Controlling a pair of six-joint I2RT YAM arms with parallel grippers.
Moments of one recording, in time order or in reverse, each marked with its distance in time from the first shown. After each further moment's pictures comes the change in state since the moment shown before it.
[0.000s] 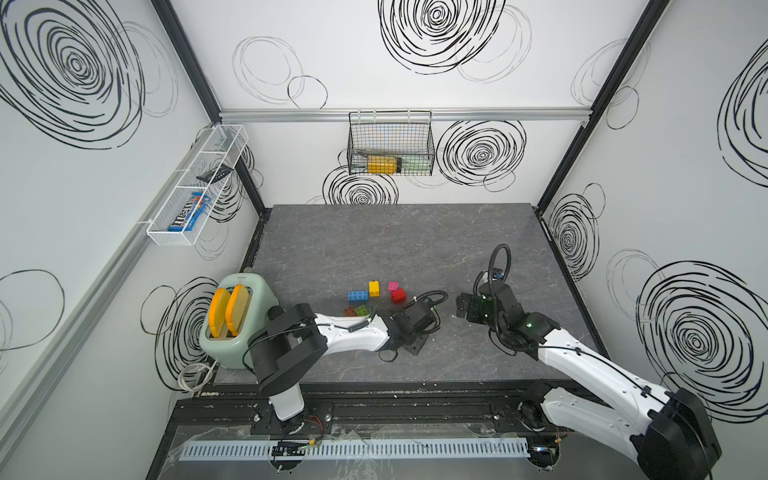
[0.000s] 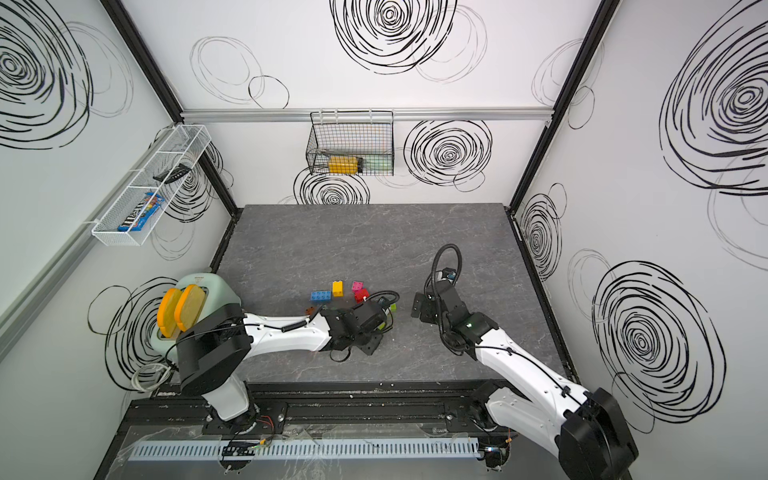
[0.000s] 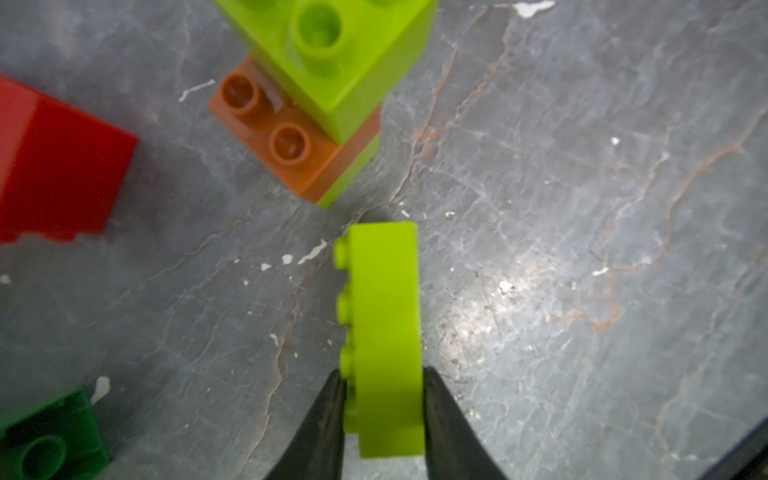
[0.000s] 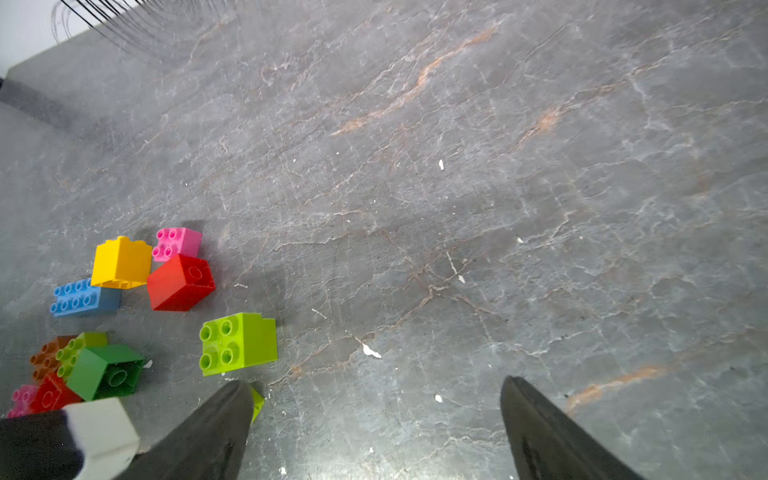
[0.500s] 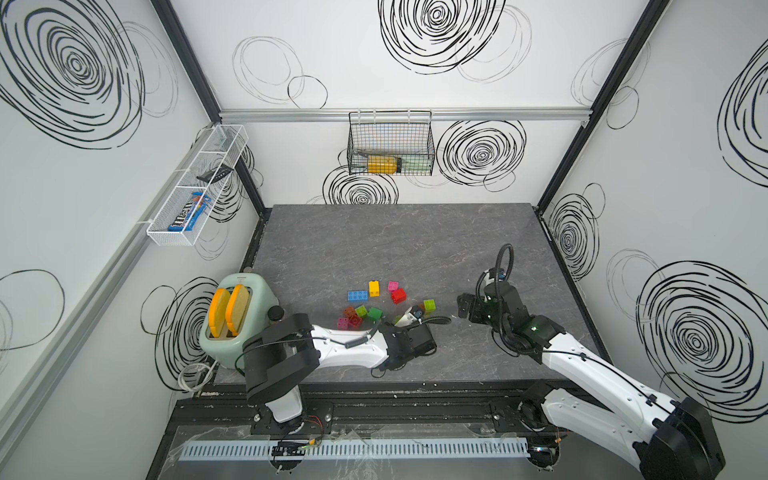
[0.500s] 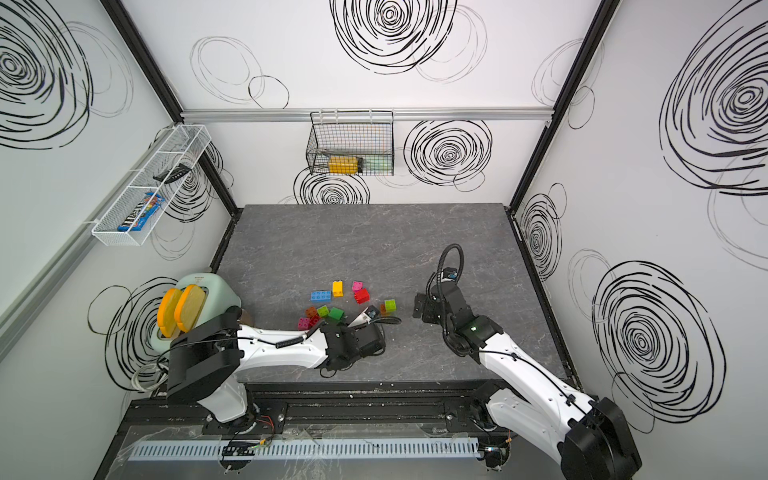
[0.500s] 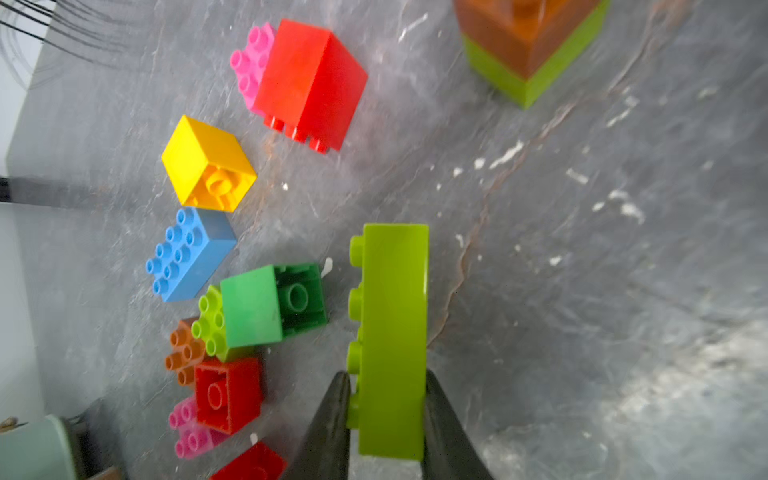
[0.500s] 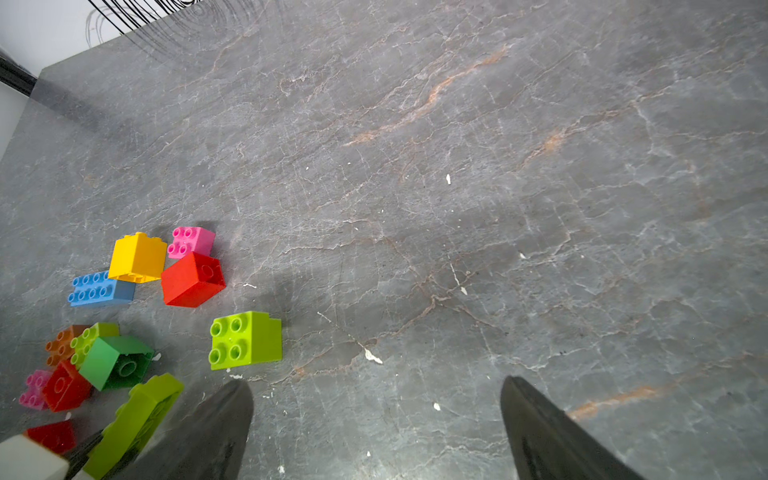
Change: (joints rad) left arm -0.145 -0.025 -0.060 -0.232 -0.481 -0.076; right arm -0.017 -0.025 -0.016 0.029 -0.028 -0.070
